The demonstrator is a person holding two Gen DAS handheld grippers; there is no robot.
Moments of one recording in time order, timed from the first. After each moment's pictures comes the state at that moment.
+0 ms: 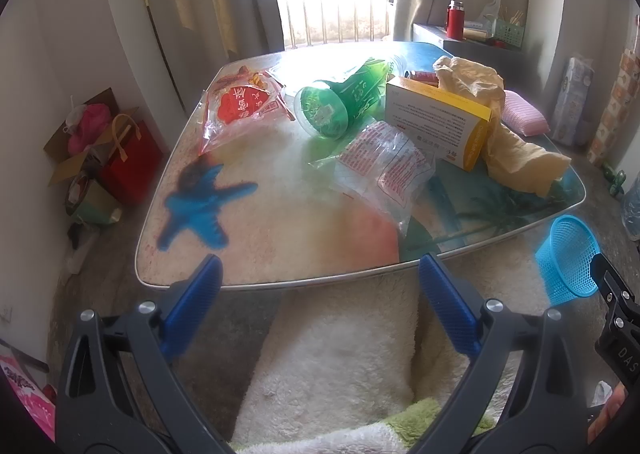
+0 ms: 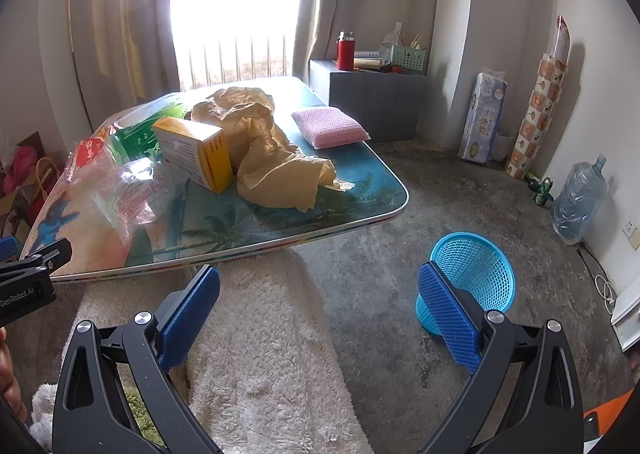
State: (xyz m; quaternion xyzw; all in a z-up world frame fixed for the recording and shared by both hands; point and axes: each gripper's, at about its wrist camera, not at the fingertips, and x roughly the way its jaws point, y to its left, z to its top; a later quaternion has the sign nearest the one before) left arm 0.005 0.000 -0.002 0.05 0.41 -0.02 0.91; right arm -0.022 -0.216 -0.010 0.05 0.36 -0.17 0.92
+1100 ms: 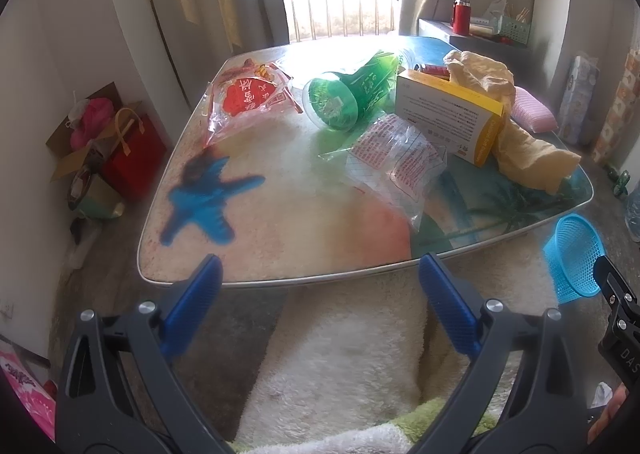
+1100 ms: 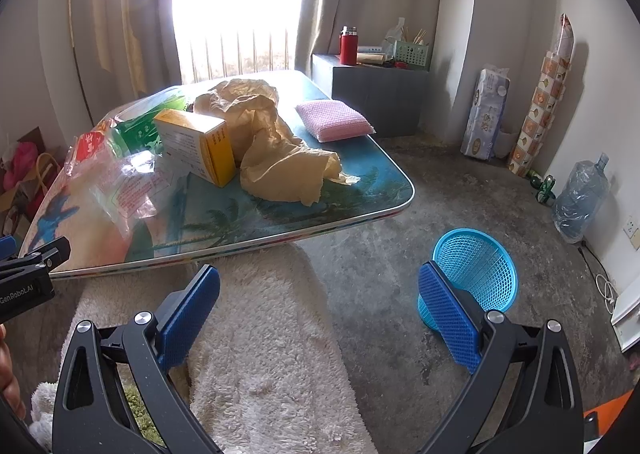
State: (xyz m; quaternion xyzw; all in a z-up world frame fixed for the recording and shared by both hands) left arm 0.006 0.008 -0.010 0.06 0.42 -0.01 0.91; right arm -0.017 -0.212 -0.020 0.05 0.37 -0.17 0.91
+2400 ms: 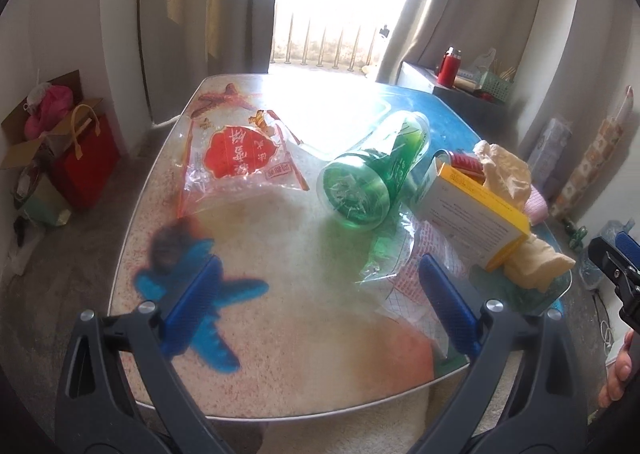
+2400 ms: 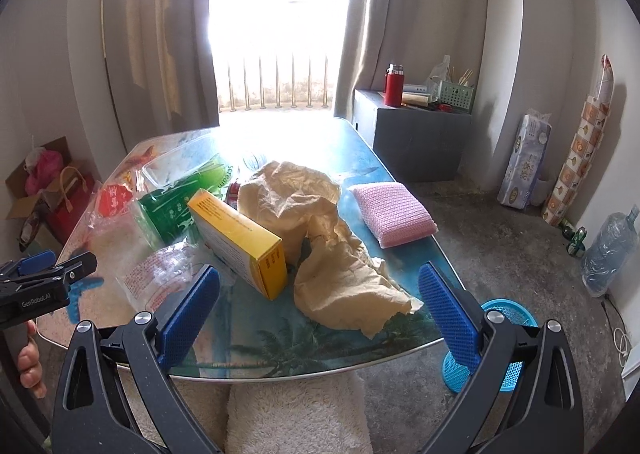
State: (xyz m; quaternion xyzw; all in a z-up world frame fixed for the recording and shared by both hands) left arm 0.104 0.066 0.006 -0.05 0.37 -0.10 0.92; right arm 0.084 -0.200 0.036 0.03 0.32 -0.10 0.94
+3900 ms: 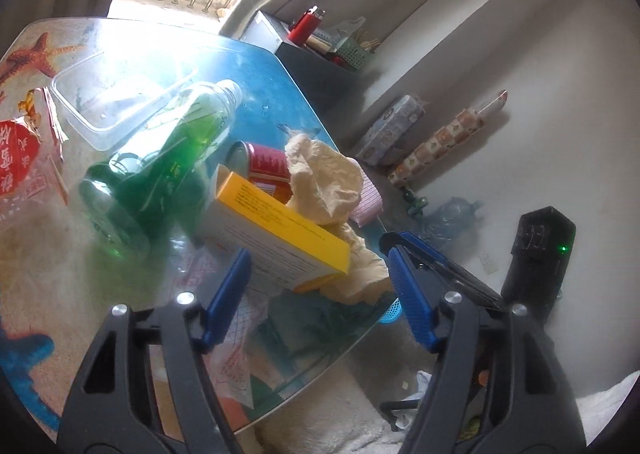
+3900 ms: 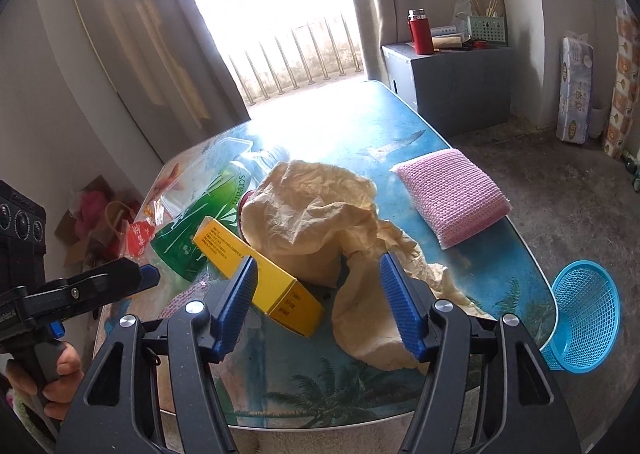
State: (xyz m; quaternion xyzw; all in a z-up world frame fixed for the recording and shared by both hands) left arm 0.174 -0.020 0.011 -0.18 0.47 -0.37 0.78; right arm 0.137 -0.260 0.005 0.19 0.36 -0.03 0.91
